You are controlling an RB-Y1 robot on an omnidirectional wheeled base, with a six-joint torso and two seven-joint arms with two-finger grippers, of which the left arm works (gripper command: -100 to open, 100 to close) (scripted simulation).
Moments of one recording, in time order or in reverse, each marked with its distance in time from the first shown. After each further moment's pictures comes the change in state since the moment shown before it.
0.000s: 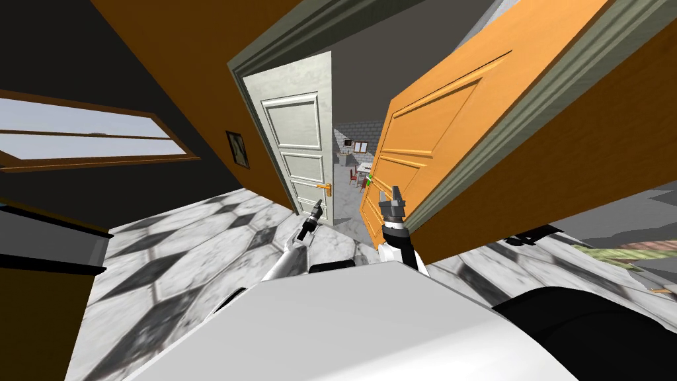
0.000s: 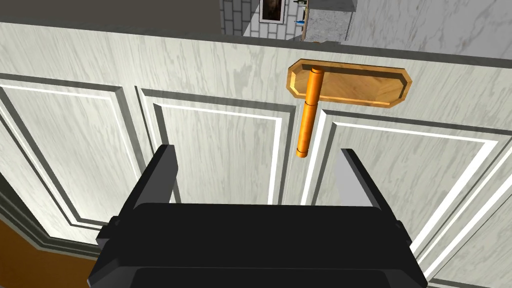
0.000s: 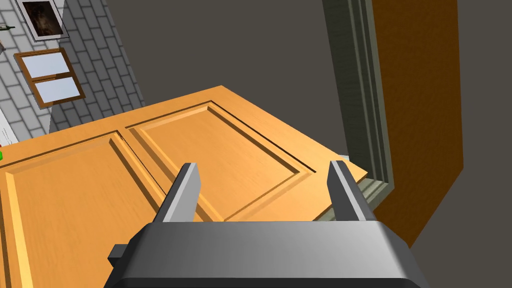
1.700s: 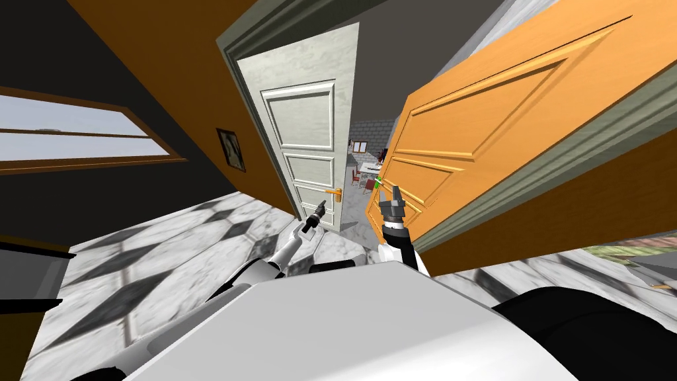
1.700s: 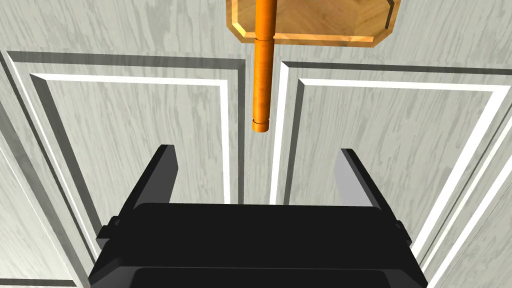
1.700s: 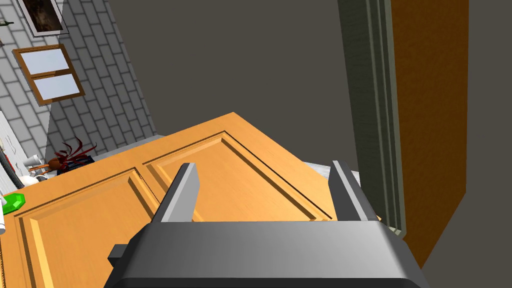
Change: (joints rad) arm -0.233 0.016 -0.076 0.350 -0.012 -0.015 0.107
